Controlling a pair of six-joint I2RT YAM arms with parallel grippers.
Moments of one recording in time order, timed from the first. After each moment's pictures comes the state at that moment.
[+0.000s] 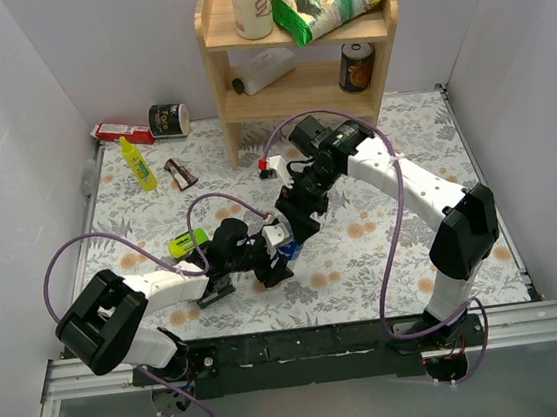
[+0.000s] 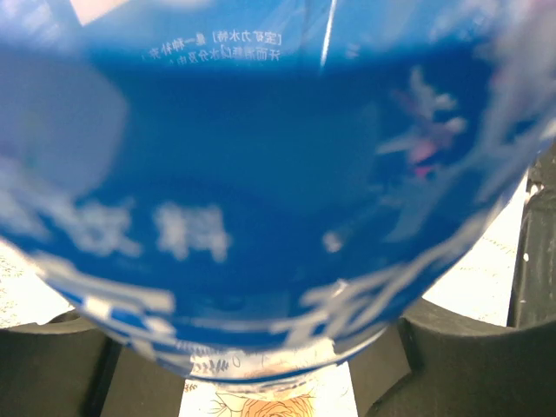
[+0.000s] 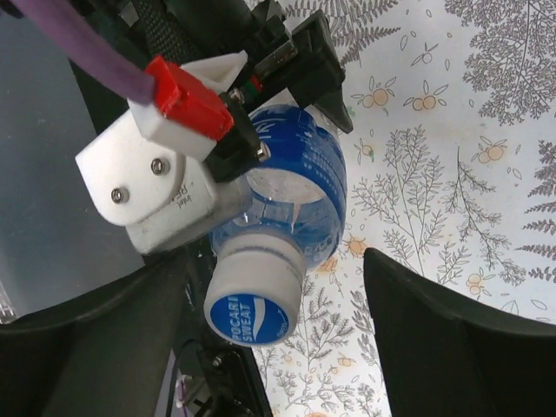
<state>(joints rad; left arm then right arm) -0.74 1.39 0.49 0.33 0.53 0.21 0.72 1.76 1.70 -1.20 -0.61 -0.39</state>
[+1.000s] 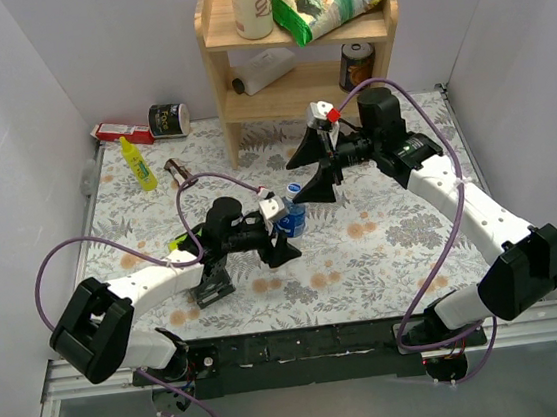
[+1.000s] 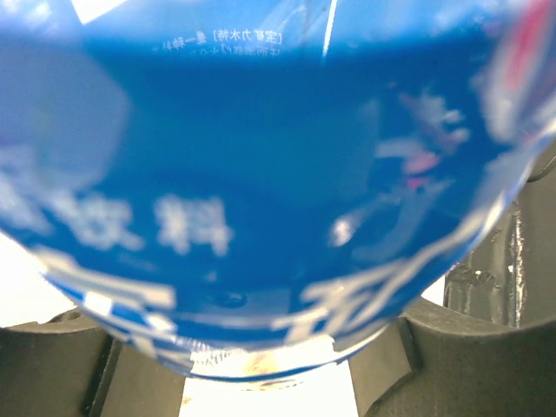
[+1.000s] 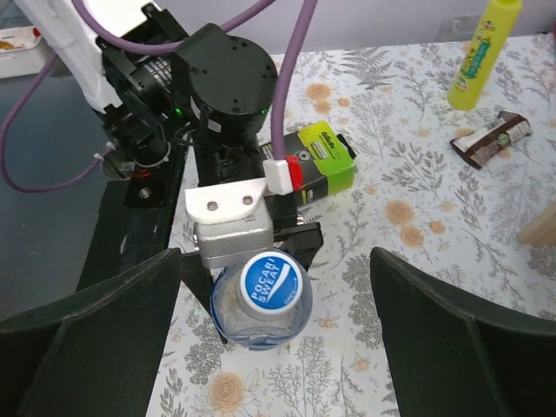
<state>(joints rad) -0.69 1.33 0.64 0.28 0.64 0.07 0.49 1.41 1.36 -0.33 -1.14 -0.25</state>
